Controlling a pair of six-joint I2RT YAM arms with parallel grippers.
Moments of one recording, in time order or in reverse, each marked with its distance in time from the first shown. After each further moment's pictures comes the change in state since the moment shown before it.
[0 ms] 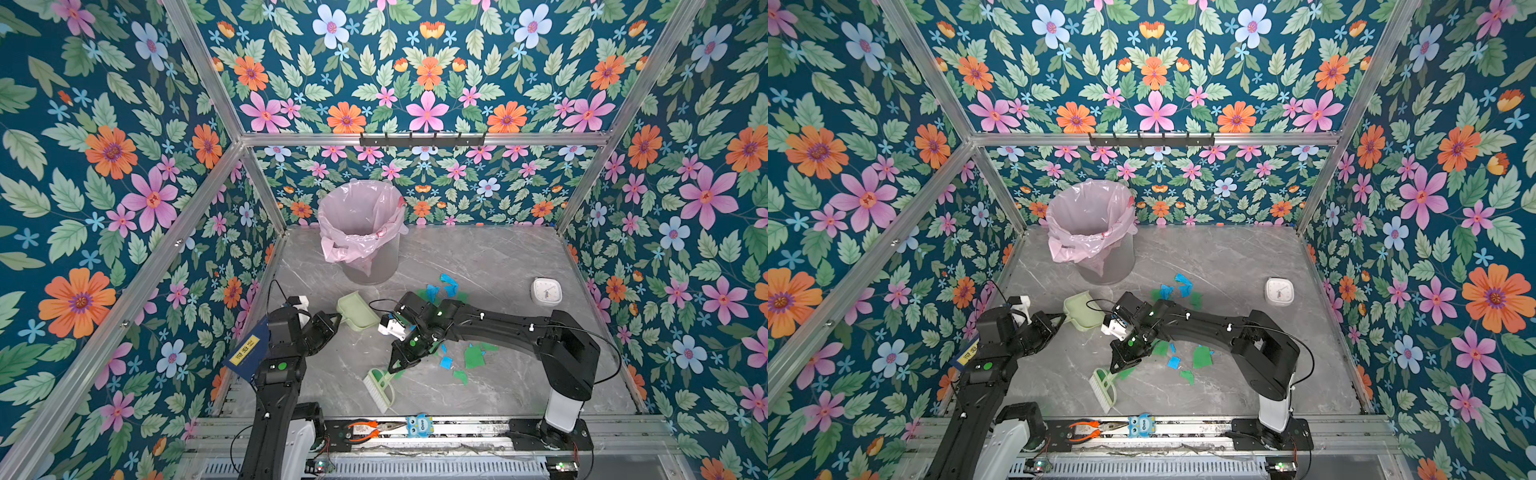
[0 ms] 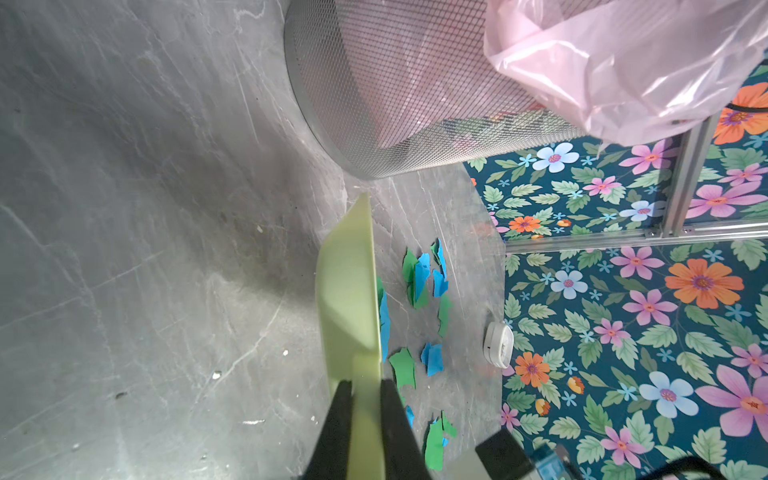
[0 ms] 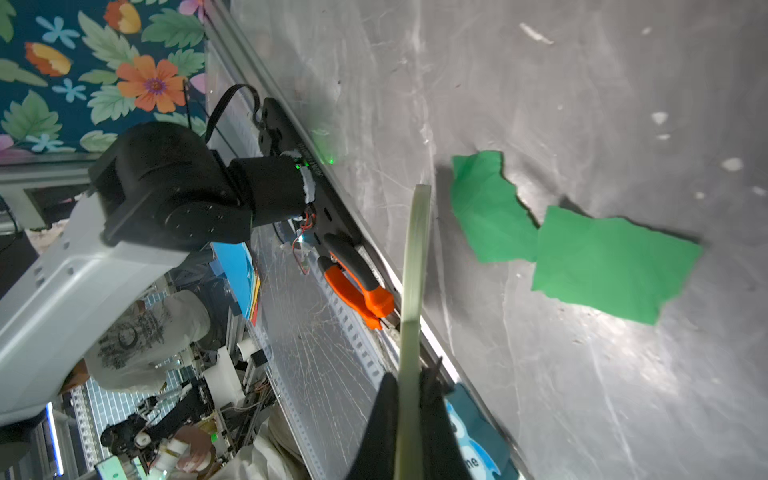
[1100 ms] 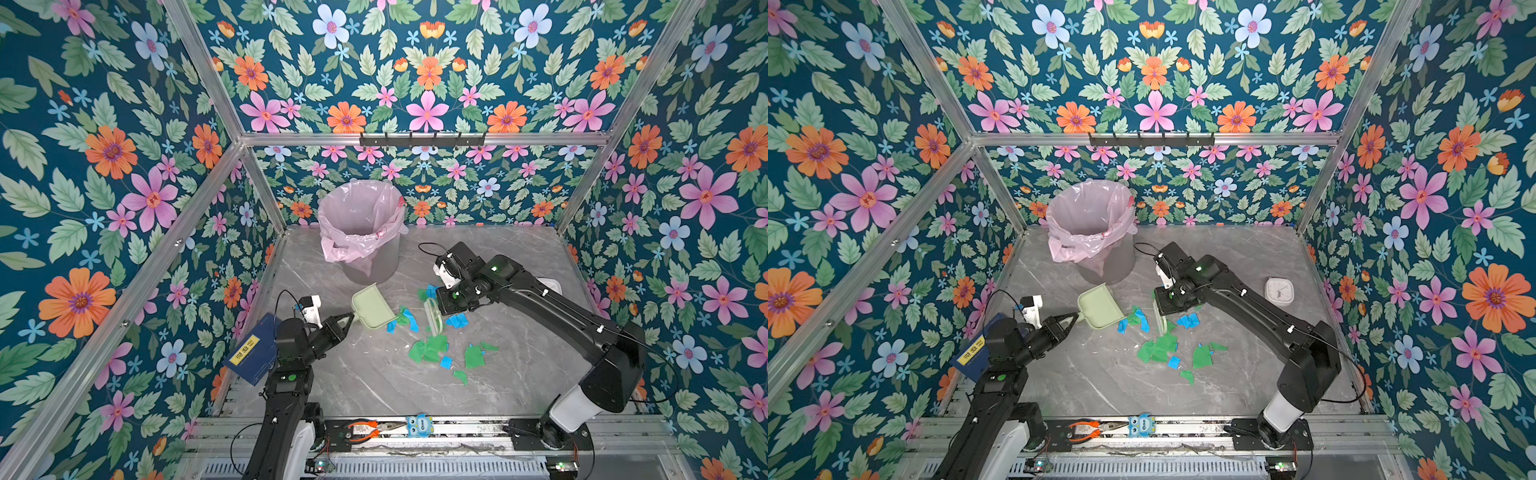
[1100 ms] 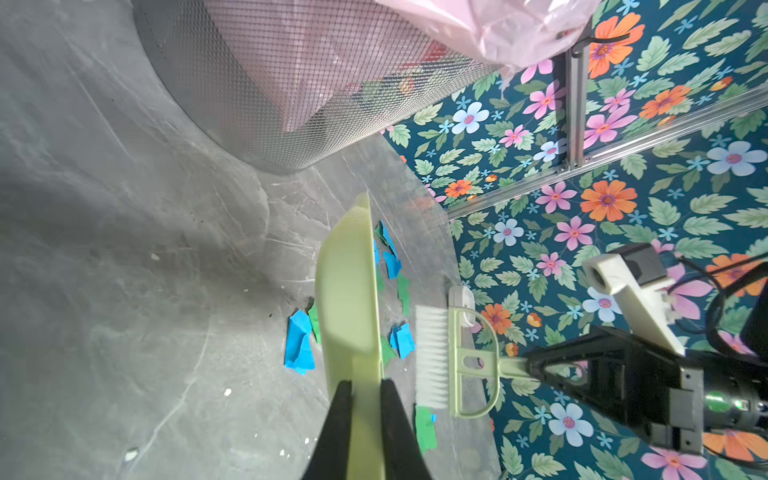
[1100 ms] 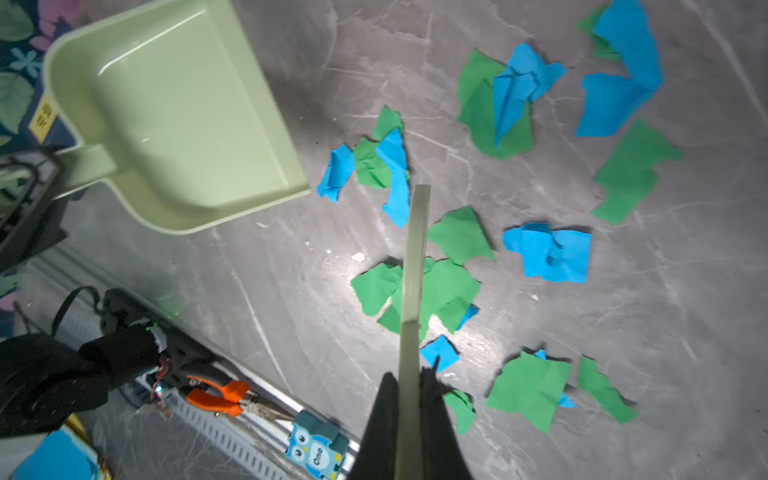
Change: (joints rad) left arm -0.041 -0.077 -0.177 0.300 0.109 0.028; right arm -0.273 -0.201 0.230 -0.436 0.554 -0.087
